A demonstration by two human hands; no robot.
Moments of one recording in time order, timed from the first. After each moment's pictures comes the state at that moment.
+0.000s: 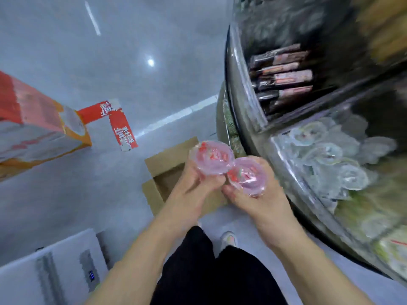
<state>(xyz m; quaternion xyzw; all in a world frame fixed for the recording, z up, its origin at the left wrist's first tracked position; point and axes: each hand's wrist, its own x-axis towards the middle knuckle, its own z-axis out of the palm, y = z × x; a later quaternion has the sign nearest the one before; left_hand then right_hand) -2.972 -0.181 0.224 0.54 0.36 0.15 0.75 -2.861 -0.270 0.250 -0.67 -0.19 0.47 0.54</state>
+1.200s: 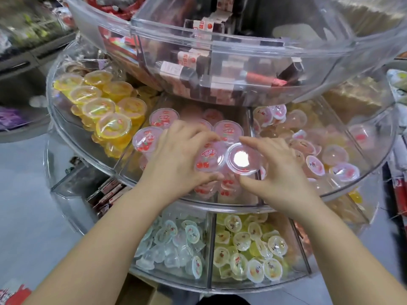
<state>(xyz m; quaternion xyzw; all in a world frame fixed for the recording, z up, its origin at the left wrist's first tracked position) -2.648 -0.297 0.474 0.96 -0.11 0.14 0.20 -2.619 -0.490 0.466 -0.92 -0.23 -0.04 0.32</state>
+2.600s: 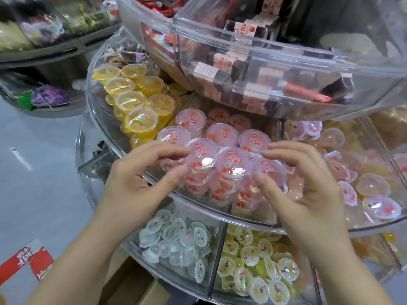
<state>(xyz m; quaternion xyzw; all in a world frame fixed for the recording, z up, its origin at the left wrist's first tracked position) -2.700 -0.263 0.472 0.86 -0.01 0.25 0.45 -2.631 -0.482 0.482 -0.82 -0.29 -0.11 0.49</state>
